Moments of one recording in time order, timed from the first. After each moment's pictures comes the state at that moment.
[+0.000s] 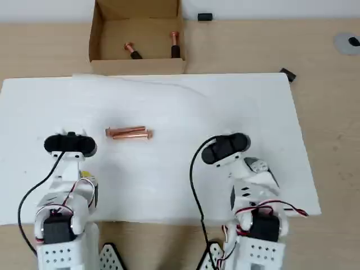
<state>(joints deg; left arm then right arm) -10.3 -104.3 89.9 74.8 -19.6 6.2 -103.5 93.1 62.9 31.0</state>
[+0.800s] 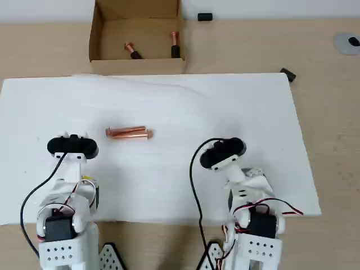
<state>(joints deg) -10.4 -104.3 91.7 74.8 -19.7 6.2 -103.6 96.8 66.5 30.7</state>
